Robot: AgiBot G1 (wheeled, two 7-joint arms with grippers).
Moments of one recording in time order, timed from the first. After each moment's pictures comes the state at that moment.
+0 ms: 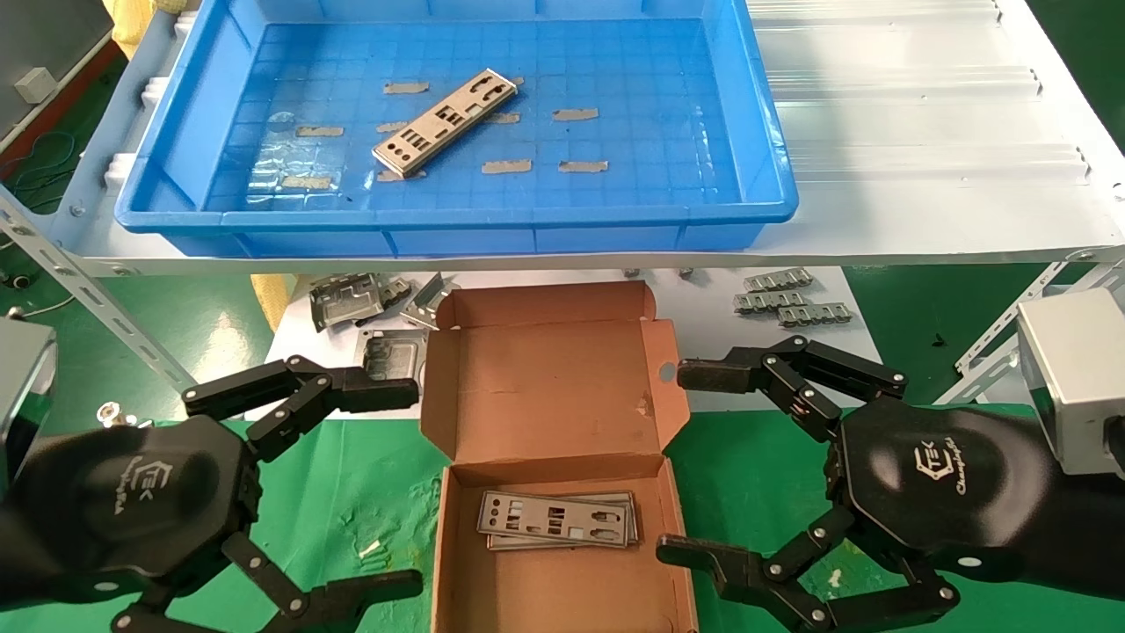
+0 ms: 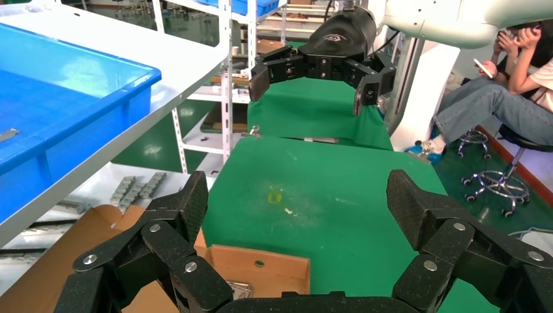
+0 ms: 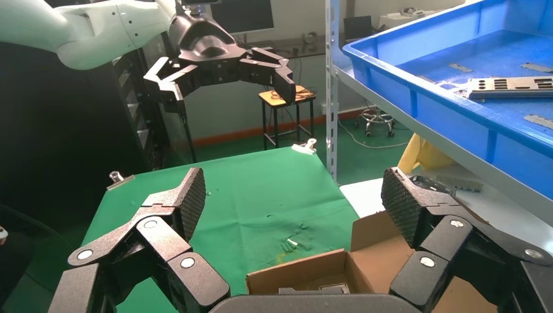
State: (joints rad) left arm -1.07 0.61 0.28 -1.28 0.73 1.50 -0.19; right arm 1.12 -0.54 -0.46 1.24 -0.60 -1.42 0.09
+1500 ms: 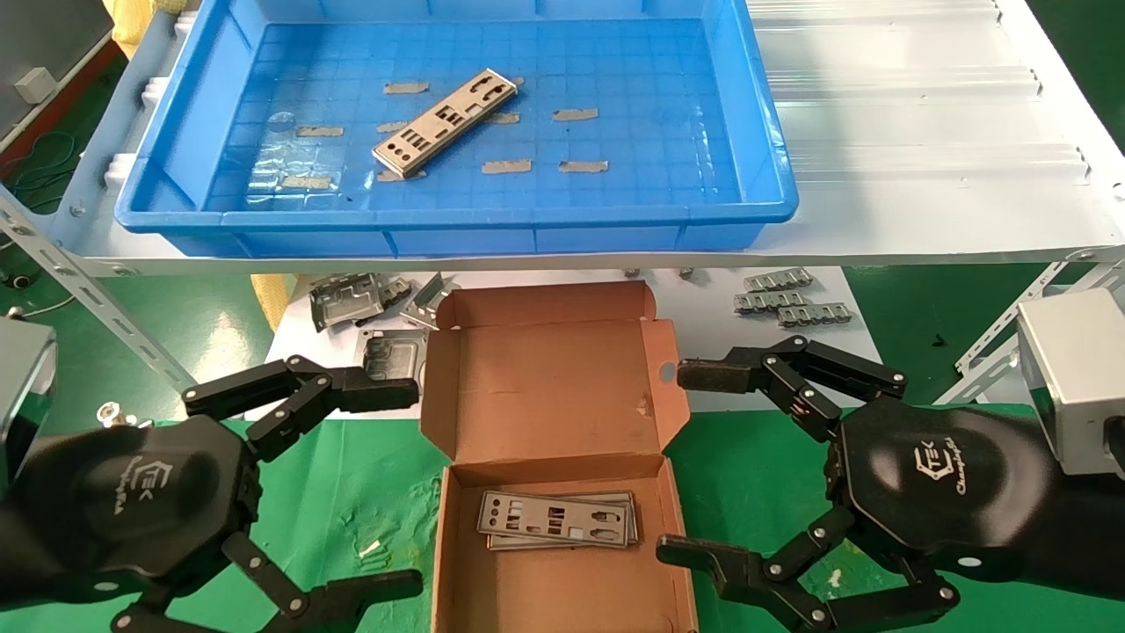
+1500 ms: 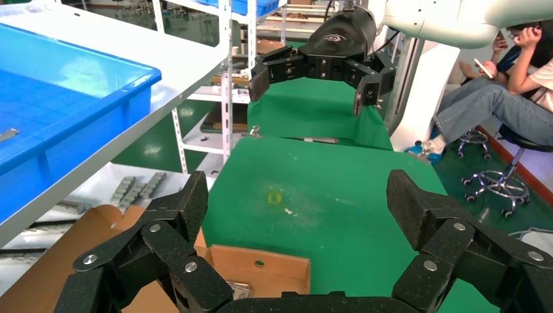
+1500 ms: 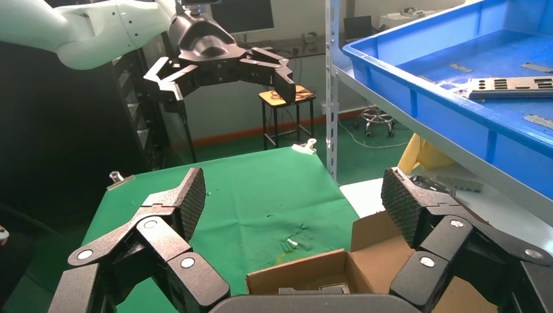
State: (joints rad) left arm -1.07 0.61 0.28 -1.28 0.73 1.50 -0.19; right arm 1.12 -0.54 -0.46 1.24 -0.60 -1.42 0.09
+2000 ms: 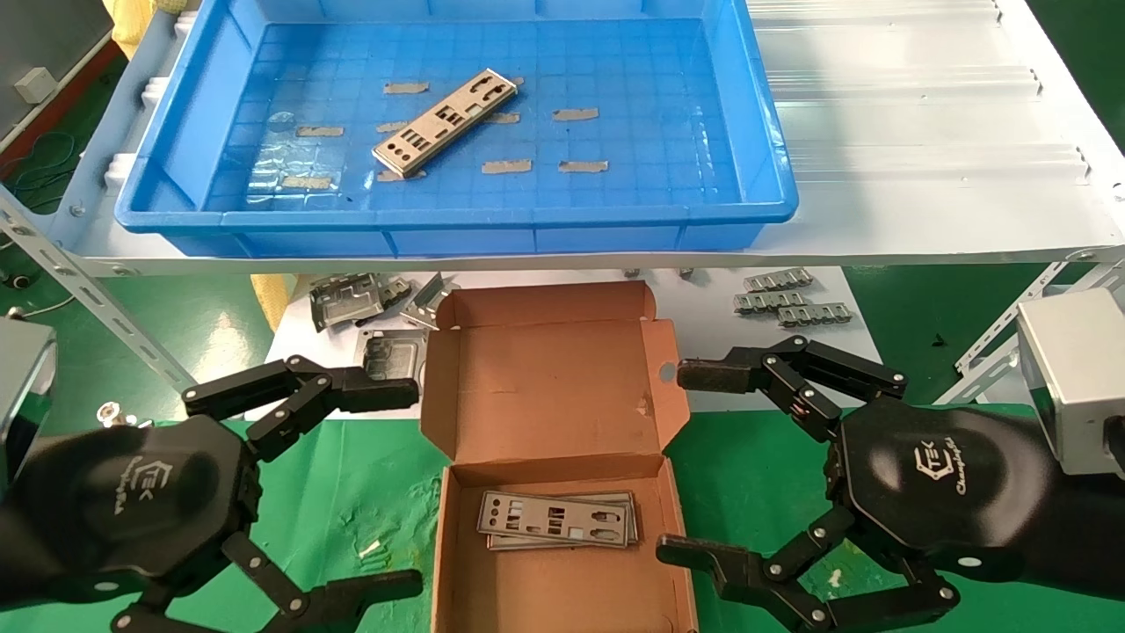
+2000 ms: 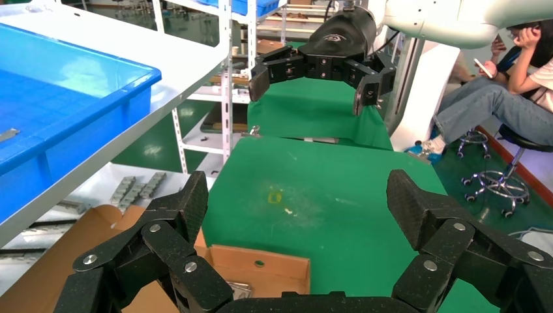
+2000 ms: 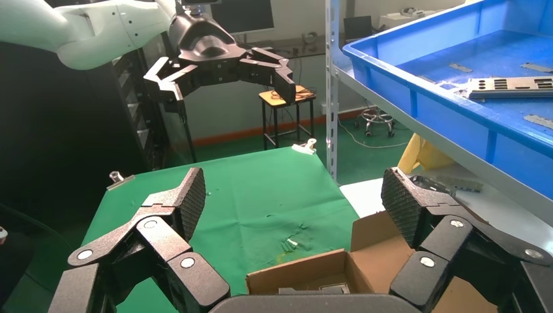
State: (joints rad) left arm -1.07 0.61 0.28 -1.28 0.73 1.50 -0.19; right arm 1.12 -0.54 -0.46 1.24 -0.60 -1.42 0.09
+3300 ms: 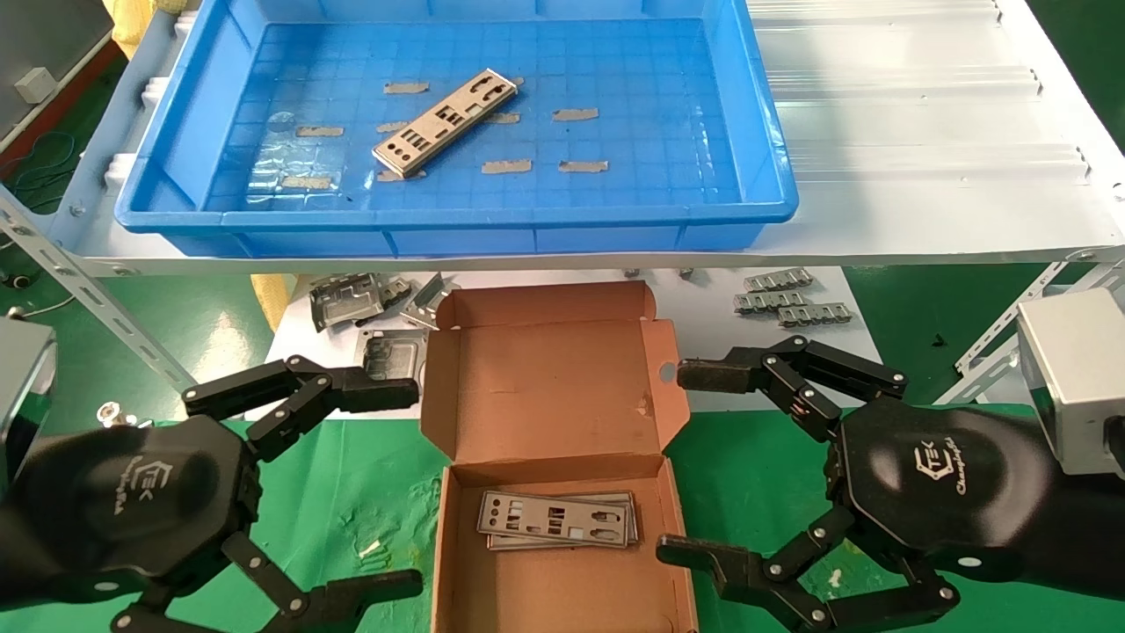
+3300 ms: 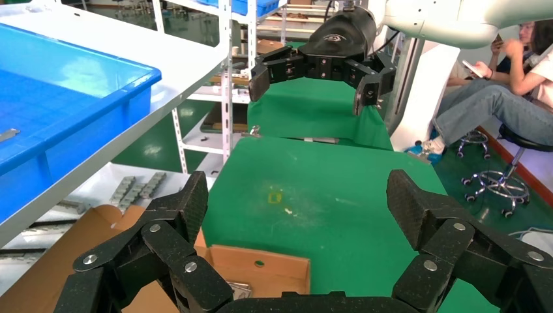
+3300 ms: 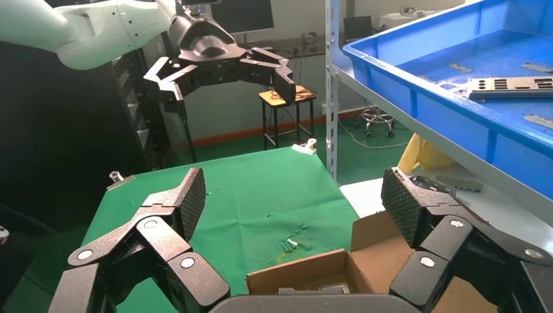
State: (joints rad) left arm -1.07 0.61 0.28 -1.28 0.73 1.50 -0.19; right arm 1.12 -0.54 -0.46 1.24 -0.60 -1.42 0.09
